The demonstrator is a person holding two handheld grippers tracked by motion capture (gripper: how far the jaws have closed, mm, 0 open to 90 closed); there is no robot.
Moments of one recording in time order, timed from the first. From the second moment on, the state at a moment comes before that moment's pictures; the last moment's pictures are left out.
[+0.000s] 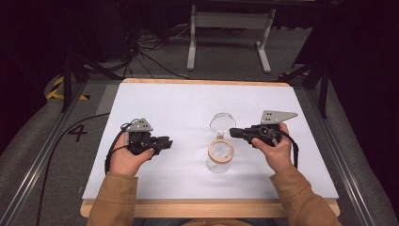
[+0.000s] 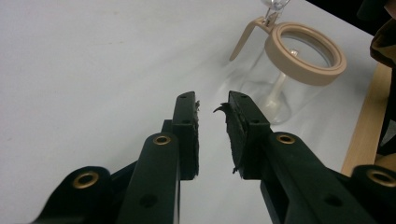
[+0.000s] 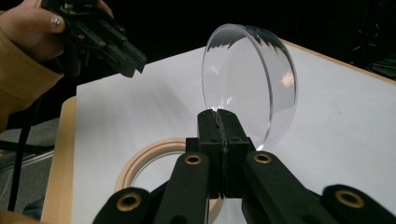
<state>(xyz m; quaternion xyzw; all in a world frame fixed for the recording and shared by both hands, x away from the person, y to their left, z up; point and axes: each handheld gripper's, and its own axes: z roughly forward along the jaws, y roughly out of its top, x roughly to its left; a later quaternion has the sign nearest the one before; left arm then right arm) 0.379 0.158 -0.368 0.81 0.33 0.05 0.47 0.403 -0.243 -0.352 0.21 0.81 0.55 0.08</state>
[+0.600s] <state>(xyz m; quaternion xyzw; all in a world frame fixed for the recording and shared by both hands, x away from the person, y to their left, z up) 0.386 0.152 -0.360 0.83 0.33 0.06 0.44 0.392 -0.302 -0.329 0.25 0.82 0.50 0.13</state>
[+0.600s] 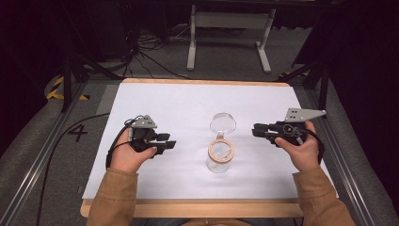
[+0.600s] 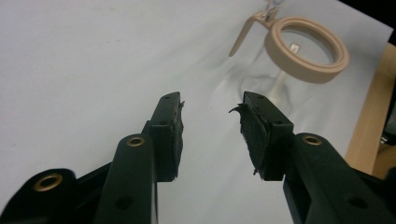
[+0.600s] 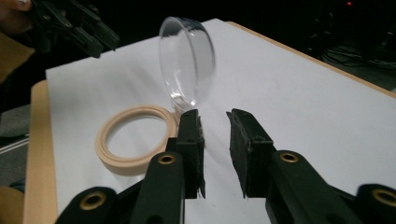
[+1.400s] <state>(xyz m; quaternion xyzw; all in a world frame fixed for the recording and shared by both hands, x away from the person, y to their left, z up) 0.421 0.165 -0.399 0.82 0.40 0.08 0.40 0.420 -0.366 -0.386 0.41 0.81 0.38 0.17</state>
